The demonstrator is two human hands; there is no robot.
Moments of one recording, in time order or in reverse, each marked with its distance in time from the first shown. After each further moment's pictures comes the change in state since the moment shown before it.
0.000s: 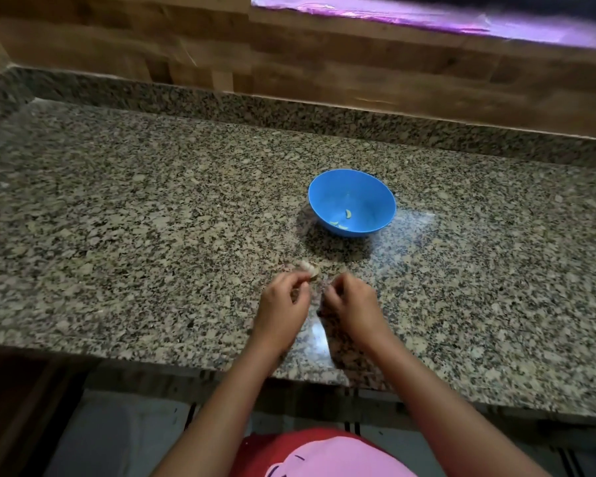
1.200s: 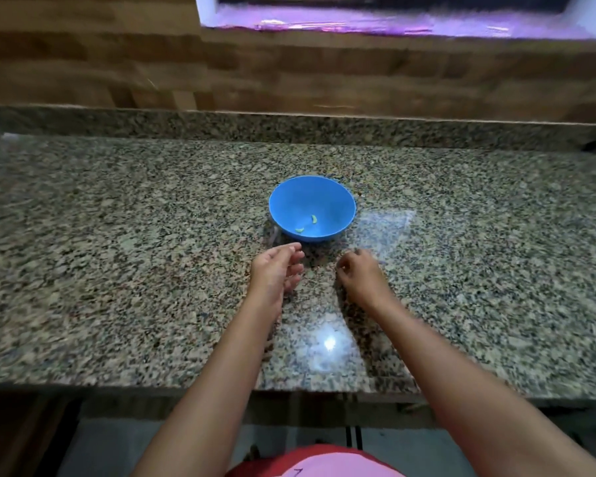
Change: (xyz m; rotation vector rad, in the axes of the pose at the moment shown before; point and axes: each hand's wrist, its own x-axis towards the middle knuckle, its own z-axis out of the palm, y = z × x) left_hand 0.049 0.070 0.024 -0.807 0.011 -0.513; right_hand 0.048 0.058 -0.049 -0.093 0.038 0.076
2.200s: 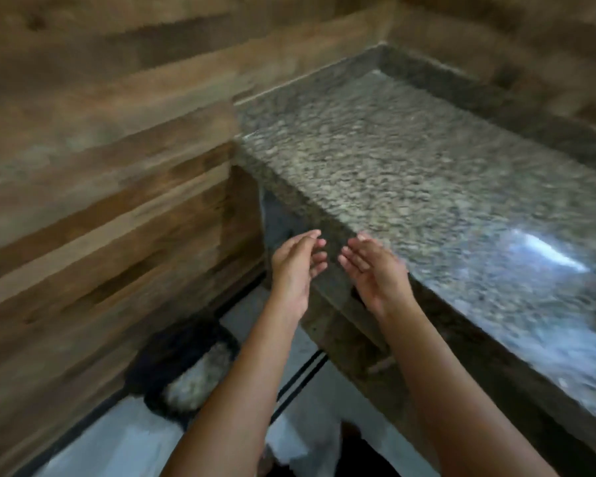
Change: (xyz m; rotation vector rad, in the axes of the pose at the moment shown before) left_hand -0.167 0.017 -0.412 -0.521 0.617 0.200; right_hand -0.205 -0.392 0.200 1.433 -0.648 0.384
